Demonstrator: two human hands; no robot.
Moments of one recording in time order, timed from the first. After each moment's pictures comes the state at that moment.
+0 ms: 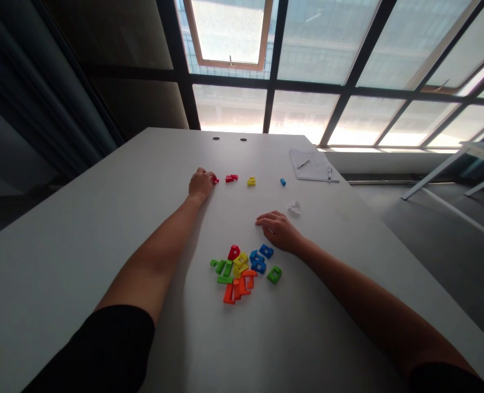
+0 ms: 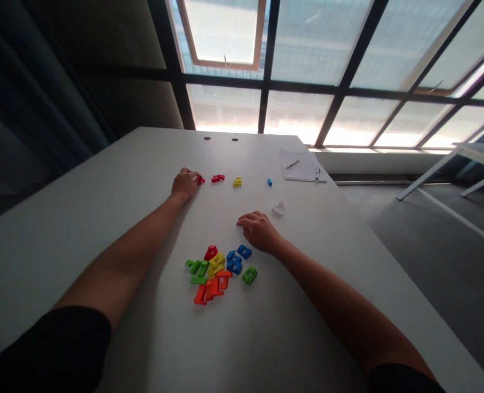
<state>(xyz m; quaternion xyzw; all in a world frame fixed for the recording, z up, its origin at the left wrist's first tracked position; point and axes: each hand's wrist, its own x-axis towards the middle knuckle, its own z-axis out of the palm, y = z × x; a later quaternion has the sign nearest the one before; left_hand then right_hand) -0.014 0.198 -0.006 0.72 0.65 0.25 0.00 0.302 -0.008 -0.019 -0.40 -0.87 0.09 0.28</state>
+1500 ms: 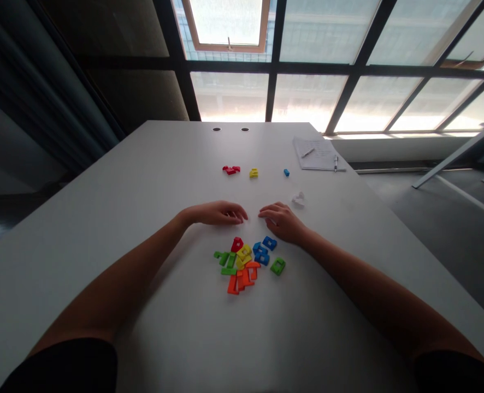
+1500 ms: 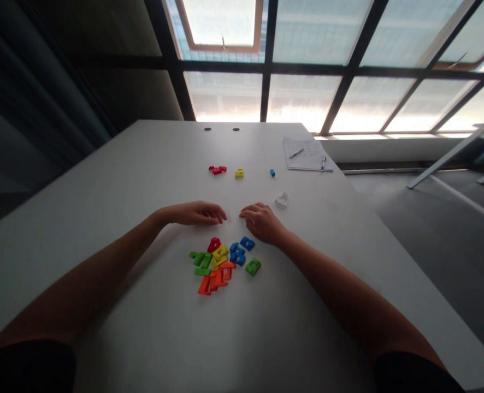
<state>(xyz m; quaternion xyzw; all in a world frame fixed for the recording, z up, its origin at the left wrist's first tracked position) 0.008 0.059 0.042 0.84 0.31 0.02 0.45 0.303 -0.007 -0.020 -0.38 -0.87 0.09 0.28</state>
